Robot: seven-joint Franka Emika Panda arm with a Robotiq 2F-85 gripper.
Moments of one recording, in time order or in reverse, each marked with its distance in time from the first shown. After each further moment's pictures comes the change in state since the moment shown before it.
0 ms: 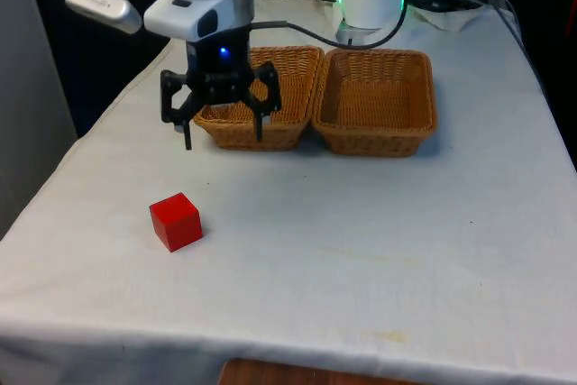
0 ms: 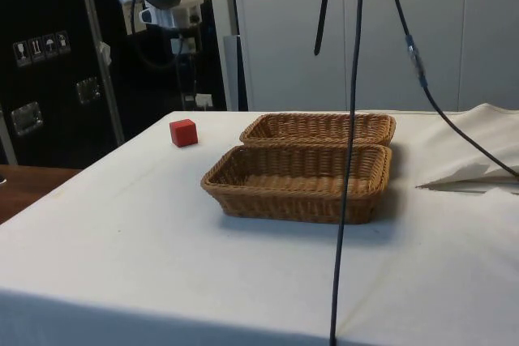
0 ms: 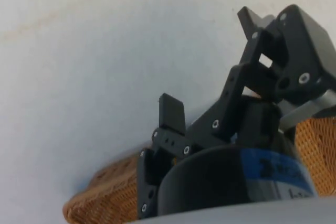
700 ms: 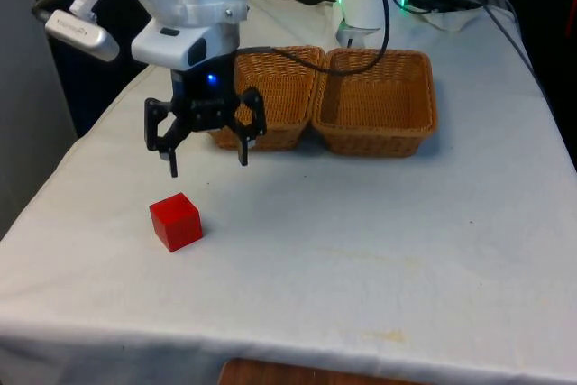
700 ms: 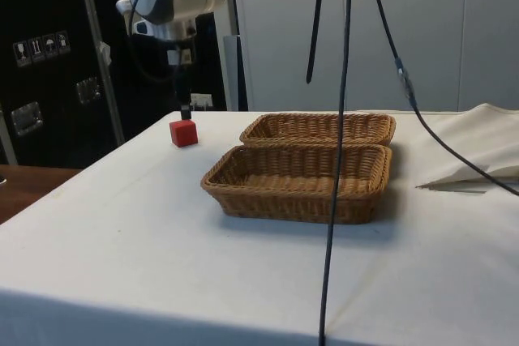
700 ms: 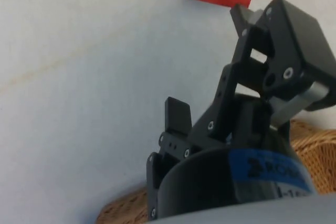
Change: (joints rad) arm -0.034 0.137 -0.024 0.147 0.087 0.001 -0.128
